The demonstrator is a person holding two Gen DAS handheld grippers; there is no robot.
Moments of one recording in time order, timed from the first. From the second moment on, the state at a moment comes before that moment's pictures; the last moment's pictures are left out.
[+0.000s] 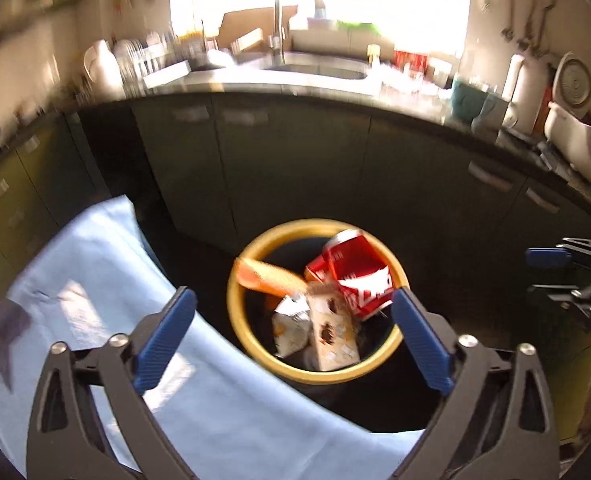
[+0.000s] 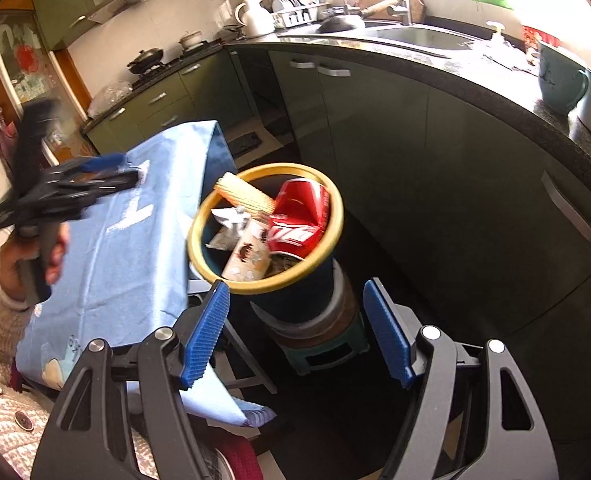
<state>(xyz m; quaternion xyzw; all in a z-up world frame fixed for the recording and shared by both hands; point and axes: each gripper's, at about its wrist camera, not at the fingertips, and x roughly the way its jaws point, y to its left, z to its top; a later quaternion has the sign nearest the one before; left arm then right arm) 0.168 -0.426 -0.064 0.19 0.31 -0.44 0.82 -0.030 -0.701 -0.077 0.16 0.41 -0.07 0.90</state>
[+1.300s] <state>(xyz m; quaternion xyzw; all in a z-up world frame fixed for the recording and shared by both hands) -0.015 -0.016 -0.006 -0.01 0.21 -0.05 0.98 -0.065 -0.478 -0.012 0.00 0.28 -0.03 0.96</state>
